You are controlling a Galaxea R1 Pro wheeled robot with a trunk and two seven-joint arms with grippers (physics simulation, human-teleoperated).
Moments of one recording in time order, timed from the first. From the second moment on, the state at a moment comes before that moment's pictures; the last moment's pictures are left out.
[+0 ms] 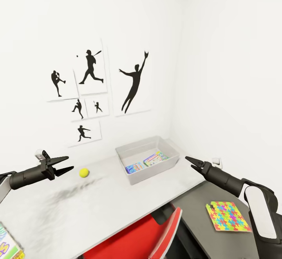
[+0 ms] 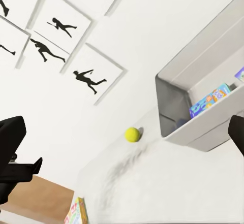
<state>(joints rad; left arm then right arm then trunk) -0.64 0.58 0.00 -0.82 0.74 1.04 -1.31 -0.37 -0.12 -0.32 -1.56 -0.82 1.04 0.44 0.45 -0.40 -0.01</state>
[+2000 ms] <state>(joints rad) -0.64 0.58 0.00 -0.82 0.74 1.03 -1.31 -0.37 -0.12 -0.30 -1.56 -0.81 1.03 0.42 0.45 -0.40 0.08</state>
